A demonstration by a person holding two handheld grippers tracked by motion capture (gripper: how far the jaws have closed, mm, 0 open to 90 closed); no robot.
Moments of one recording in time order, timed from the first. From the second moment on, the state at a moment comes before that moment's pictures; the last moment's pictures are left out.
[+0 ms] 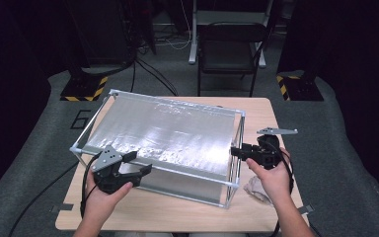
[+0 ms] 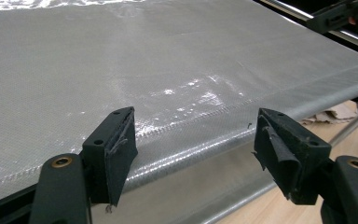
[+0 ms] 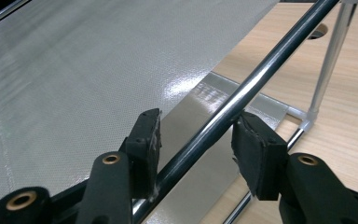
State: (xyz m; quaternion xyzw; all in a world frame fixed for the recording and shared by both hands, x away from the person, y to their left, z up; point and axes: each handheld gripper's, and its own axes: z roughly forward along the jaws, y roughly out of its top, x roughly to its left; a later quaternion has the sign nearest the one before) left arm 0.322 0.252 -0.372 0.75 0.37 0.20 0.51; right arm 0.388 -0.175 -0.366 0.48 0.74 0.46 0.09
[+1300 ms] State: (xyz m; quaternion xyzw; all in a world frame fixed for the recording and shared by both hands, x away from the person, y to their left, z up) left arm 0.318 0.253 -0.370 0.74 0.40 0.21 0.50; right arm 0.355 -0.247 -0.445 0.52 0.70 0.46 0.16
